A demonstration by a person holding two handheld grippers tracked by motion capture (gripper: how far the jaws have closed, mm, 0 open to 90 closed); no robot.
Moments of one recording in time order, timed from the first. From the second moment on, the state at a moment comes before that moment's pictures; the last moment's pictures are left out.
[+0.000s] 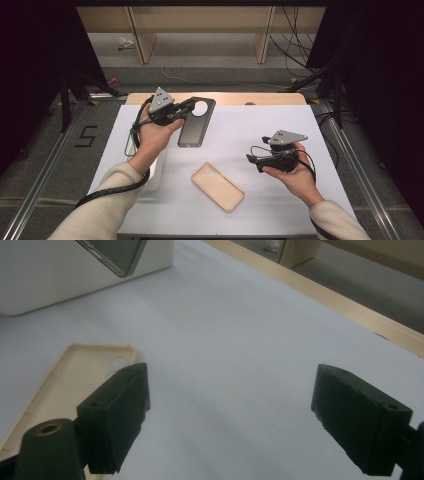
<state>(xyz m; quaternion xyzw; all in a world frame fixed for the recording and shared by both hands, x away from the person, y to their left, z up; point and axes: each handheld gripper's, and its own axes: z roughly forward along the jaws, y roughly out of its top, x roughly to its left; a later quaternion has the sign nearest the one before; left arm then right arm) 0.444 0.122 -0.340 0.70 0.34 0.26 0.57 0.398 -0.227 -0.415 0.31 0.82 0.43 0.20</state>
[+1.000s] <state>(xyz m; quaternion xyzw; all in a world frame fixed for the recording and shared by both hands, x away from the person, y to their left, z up) 0.462 0.176 -0.317 0.68 0.36 0.30 0.57 0.399 -0.230 -0.416 0.31 0.82 0.44 0.21</state>
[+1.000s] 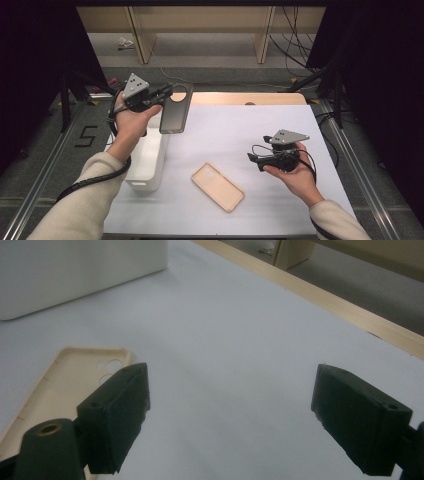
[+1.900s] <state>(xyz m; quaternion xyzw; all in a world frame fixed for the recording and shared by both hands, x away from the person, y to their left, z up) 0.481 0.212 -0.317 0.67 0.38 0.31 0.55 0.400 -0.231 -0.417 0.32 0.82 0.44 0.21</state>
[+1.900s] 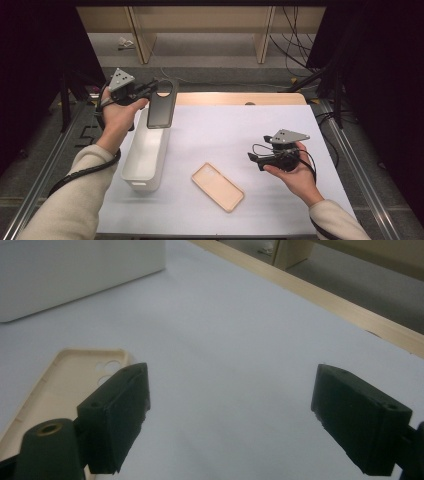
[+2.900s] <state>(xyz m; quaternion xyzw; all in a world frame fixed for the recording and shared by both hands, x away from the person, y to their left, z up) 0.501 0.239 -0.326 0.67 0.40 0.32 0.53 0.401 -0.232 -0.417 0.32 0.81 0.44 0.21</state>
